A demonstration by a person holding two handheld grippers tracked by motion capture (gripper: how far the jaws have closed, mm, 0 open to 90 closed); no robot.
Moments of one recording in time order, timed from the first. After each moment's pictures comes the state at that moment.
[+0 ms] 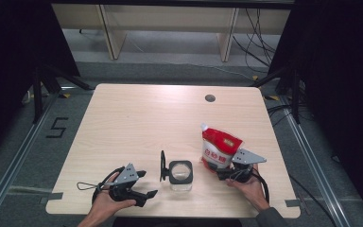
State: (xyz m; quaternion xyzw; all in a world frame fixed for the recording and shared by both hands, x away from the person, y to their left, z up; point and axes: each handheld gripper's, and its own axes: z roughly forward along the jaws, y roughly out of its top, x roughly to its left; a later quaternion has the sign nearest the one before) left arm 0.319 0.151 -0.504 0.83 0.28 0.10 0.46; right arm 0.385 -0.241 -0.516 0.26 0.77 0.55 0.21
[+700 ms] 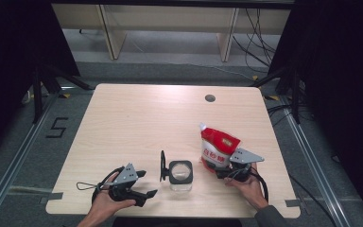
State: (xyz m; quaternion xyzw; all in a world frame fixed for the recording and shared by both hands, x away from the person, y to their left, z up) left arm 0.317 0.151 -0.504 0.83 0.29 0.10 0.47; right arm 0.385 -0.236 -0.513 0.26 0.78 0.53 0.21
